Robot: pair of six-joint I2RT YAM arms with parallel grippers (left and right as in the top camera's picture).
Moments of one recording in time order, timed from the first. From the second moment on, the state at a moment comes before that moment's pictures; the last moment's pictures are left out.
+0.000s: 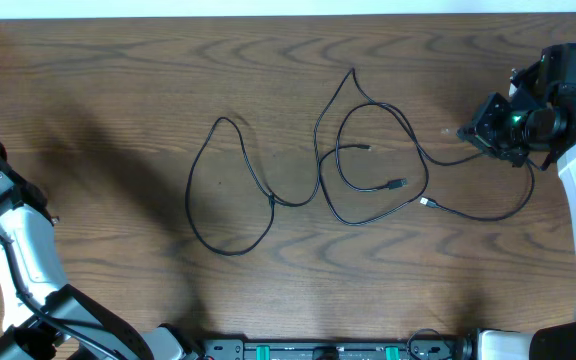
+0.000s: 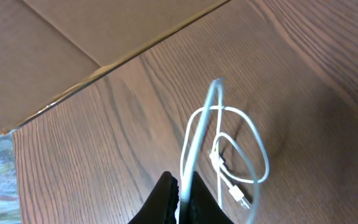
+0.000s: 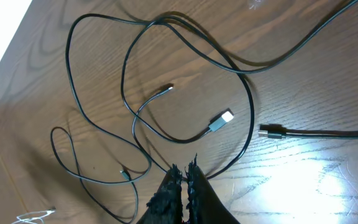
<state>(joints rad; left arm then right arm) 0.72 1.49 1.03 -0.37 -0.43 -0.12 -0.09 1.51 1.46 -1.10 -0.39 0.53</state>
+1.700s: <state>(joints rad) 0.15 1.44 1.03 -0.48 0.14 -0.12 -0.09 1.51 1.46 -1.08 -0.39 0.53</state>
